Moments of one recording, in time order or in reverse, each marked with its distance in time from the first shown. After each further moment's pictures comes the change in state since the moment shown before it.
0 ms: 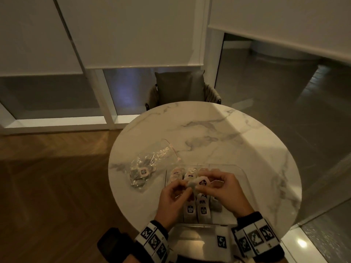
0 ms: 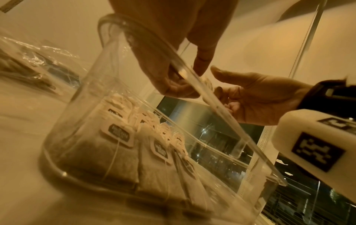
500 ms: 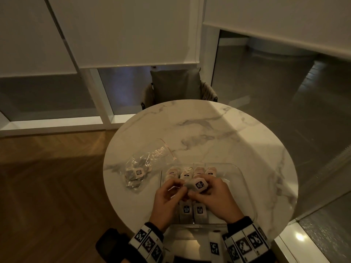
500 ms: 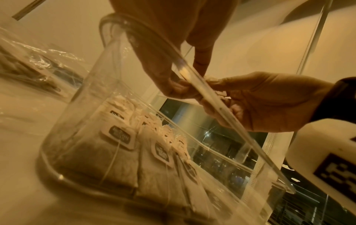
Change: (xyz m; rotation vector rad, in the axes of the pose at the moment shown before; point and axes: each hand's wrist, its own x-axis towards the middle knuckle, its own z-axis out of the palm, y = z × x) left_hand 0.004 -0.004 0.000 -0.019 0.001 0.050; right_hand -0.008 0.002 0.012 -0.059 -0.061 -0.041
